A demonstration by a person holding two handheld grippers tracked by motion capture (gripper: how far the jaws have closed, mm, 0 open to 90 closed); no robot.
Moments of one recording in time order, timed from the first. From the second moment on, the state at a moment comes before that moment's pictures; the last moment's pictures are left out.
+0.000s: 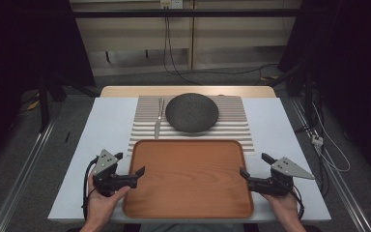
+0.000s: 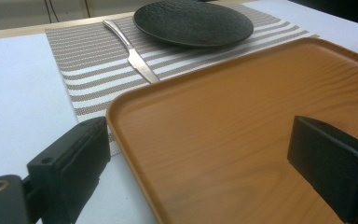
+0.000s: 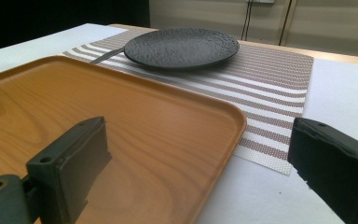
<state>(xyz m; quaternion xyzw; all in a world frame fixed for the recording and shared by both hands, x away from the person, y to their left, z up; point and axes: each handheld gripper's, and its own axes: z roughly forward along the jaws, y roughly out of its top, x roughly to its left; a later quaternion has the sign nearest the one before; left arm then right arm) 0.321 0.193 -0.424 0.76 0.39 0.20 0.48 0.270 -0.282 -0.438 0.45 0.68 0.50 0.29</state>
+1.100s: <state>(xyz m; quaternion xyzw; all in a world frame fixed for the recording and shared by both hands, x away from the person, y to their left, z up) 0.361 0.177 -0.406 0.77 0.39 0.18 0.47 0.273 -0.278 -0.439 0.44 0.69 0.50 0.27</state>
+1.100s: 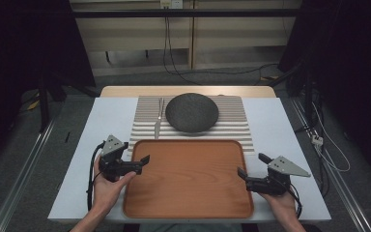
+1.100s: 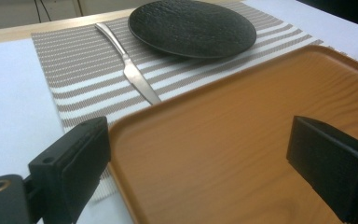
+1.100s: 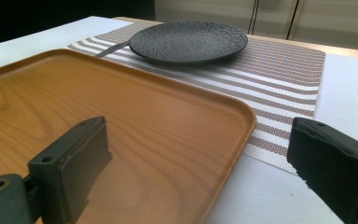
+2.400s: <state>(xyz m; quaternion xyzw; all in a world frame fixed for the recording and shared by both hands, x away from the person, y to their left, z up) 0.496 0.127 -0.406 0.78 0.43 0.19 0.41 0.277 -0.275 -0.441 0.44 0.70 0.50 0.26</state>
